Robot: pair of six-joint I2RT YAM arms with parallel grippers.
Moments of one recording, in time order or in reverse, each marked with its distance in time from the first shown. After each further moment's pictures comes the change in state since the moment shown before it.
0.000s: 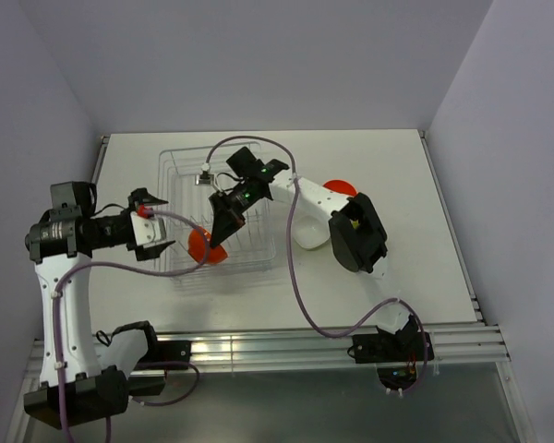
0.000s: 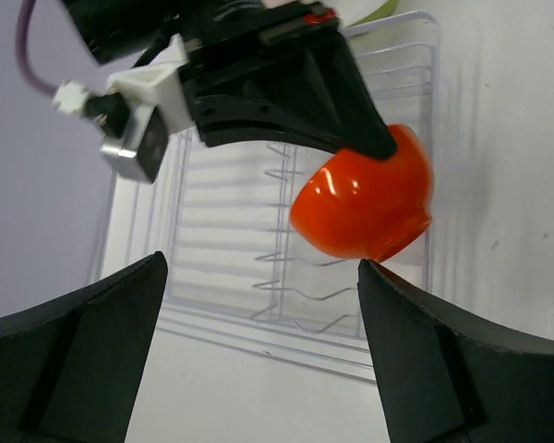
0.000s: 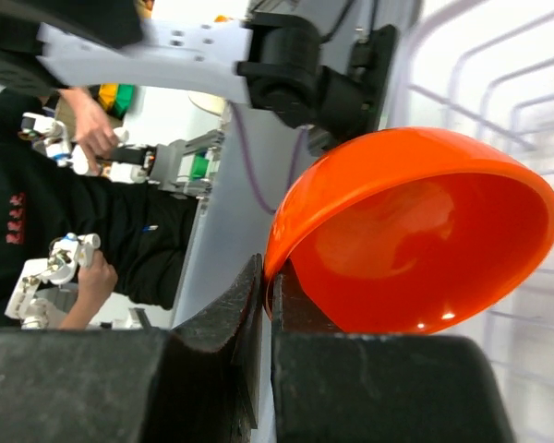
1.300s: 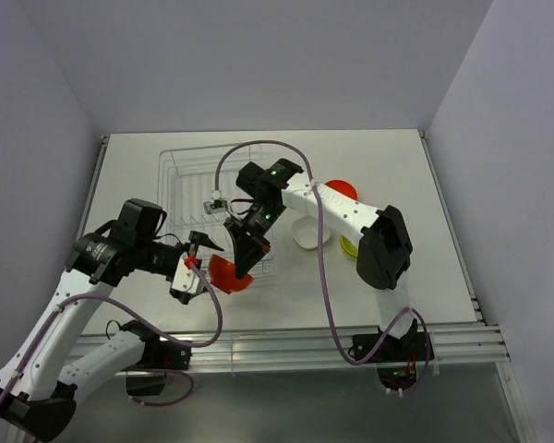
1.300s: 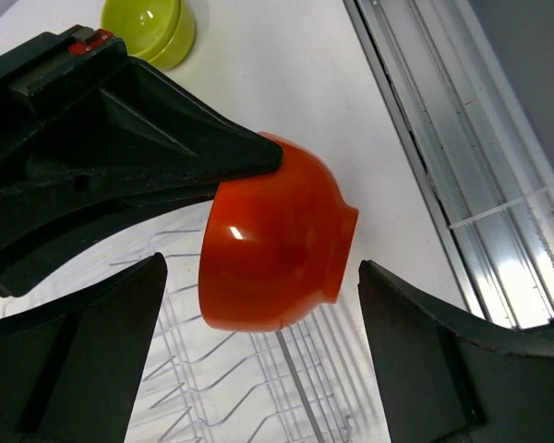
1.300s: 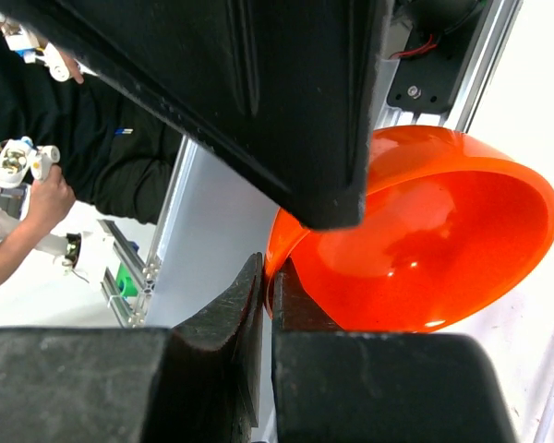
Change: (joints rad) left arm -0.648 -0.096 -0.158 0.080 -0.135 -0.128; right arm 0.074 -0.257 -0.093 -0.641 0.123 -0.611
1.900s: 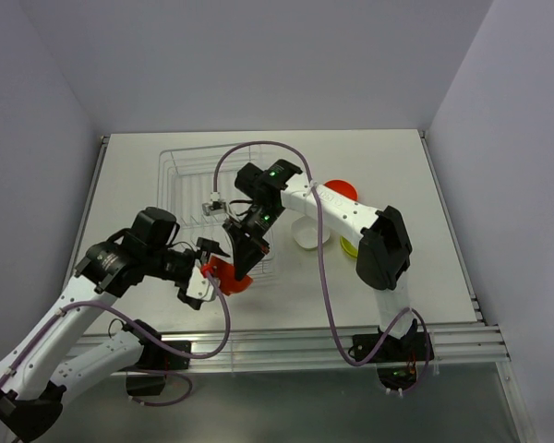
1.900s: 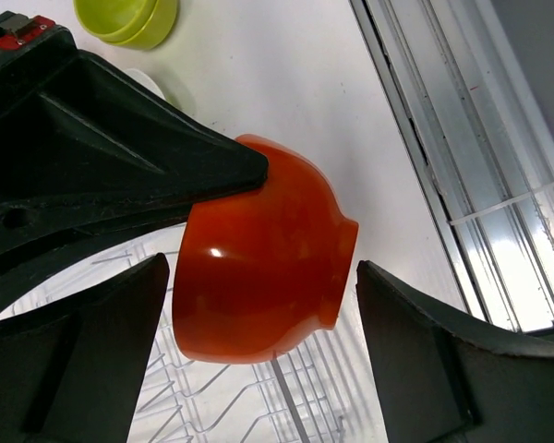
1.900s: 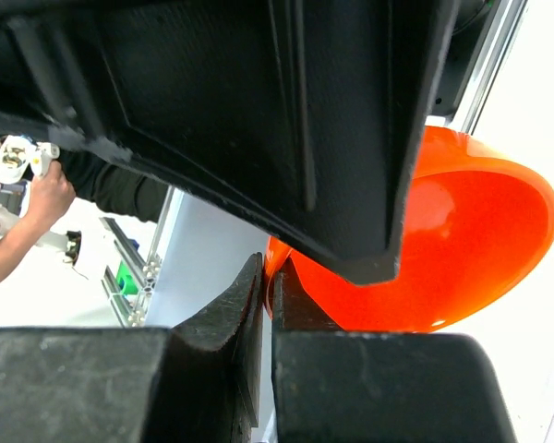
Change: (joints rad) left arm -0.164 -0.052 -0.095 0.175 -0.159 -0.182; right arm 0.013 0.000 0.003 0.000 0.001 0.000
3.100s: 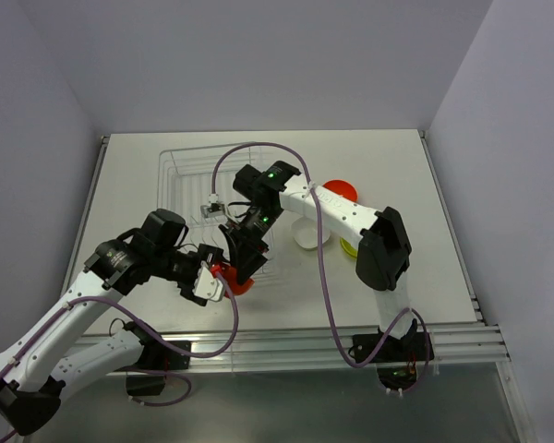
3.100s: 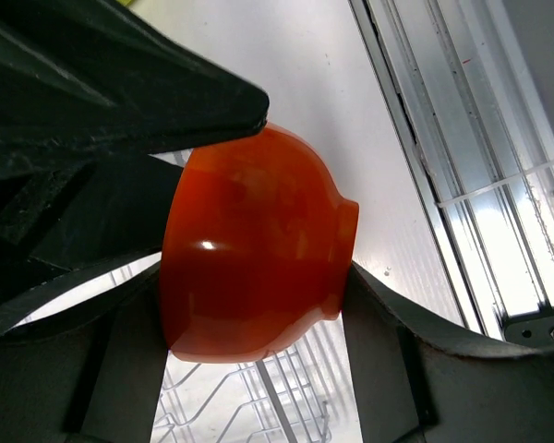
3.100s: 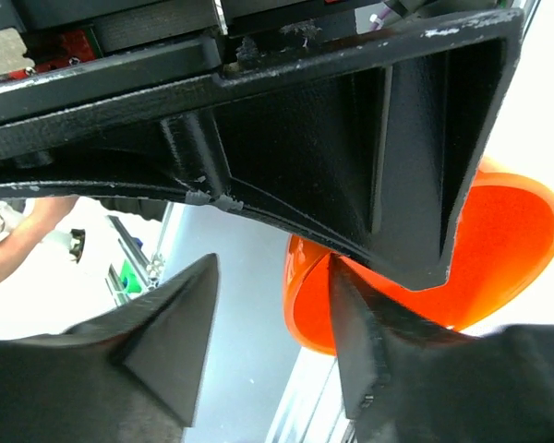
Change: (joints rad) left arm -0.051 0.033 -0.022 0.005 -0.087 -0.026; right arm 0.014 0.000 0.000 -0.003 -0.009 0.002
